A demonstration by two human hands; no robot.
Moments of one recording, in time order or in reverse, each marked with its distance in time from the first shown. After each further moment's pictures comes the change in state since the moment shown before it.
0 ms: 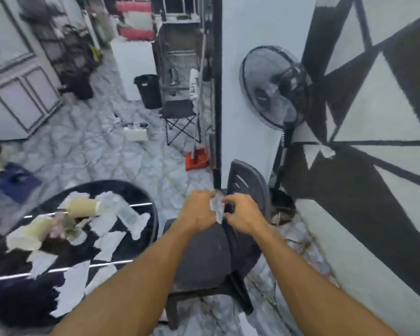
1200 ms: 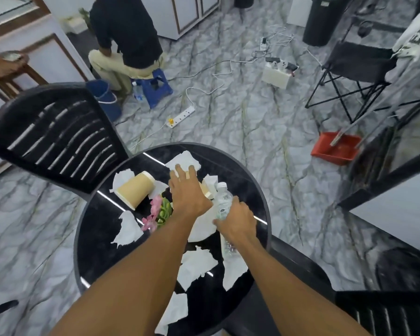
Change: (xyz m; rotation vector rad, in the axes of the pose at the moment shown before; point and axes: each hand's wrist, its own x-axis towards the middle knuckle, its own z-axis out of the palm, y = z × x) left_hand 0.085 -0.428 -0.097 0.194 0.173 -1.054; right_hand 0.290 -0.196 0.365 -0.158 -0.499 -0.072
